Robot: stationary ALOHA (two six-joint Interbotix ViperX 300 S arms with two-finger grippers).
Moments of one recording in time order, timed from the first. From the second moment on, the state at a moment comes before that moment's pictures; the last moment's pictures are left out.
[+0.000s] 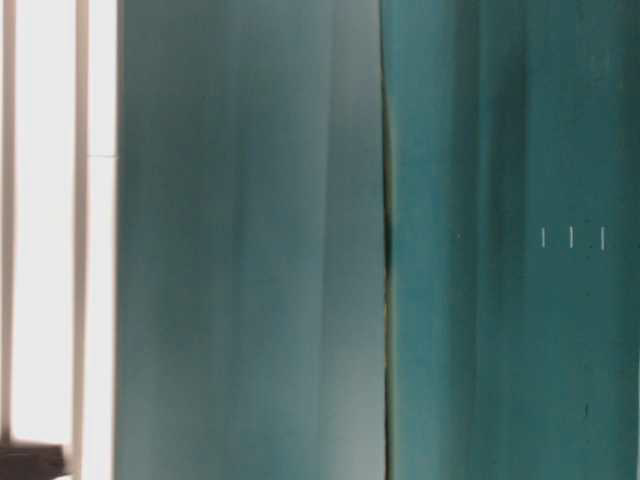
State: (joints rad) left arm 0.03 -0.19 0.01 0.02 1.42 0.04; right arm -0.06 -0.35 0.20 0.06 1.52 -0.01
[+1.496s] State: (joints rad) left arm 0.04 -0.18 0.41 0.02 1.07 0.02; right arm -0.04 -0.26 0.59 0.05 0.95 -0.07
